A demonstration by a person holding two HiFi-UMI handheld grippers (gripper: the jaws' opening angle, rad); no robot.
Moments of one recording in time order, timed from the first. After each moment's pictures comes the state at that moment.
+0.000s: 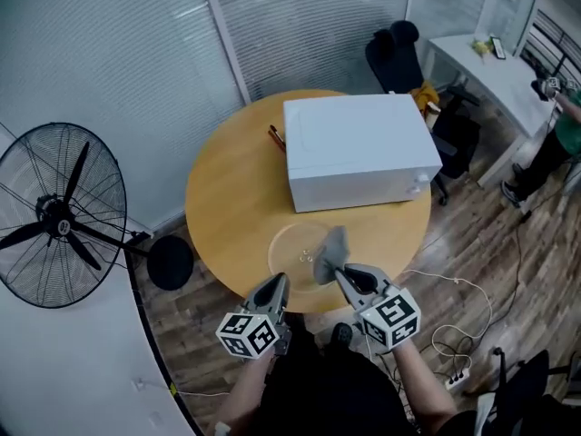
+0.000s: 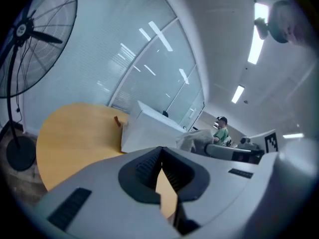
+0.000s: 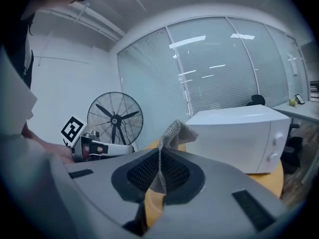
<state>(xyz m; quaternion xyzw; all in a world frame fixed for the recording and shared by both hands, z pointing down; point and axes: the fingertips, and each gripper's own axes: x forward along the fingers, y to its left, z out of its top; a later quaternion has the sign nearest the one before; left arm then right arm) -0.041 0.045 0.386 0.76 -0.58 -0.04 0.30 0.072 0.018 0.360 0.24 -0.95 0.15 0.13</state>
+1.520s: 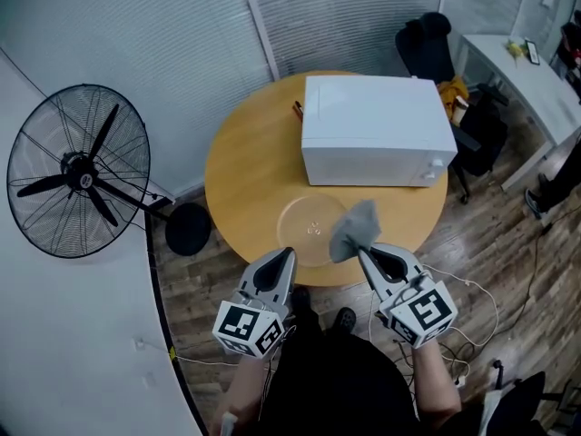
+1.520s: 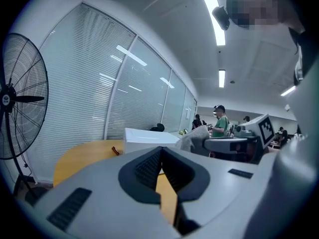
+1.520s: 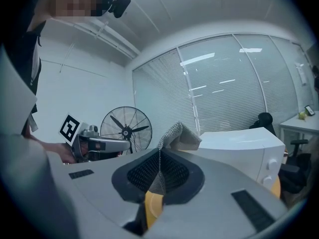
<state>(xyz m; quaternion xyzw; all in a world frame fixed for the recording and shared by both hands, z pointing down) 0.014 0.076 0.286 0.77 -0.62 0.02 0.12 0.130 0.040 0.285 0.20 -0.97 0.09 0.06</state>
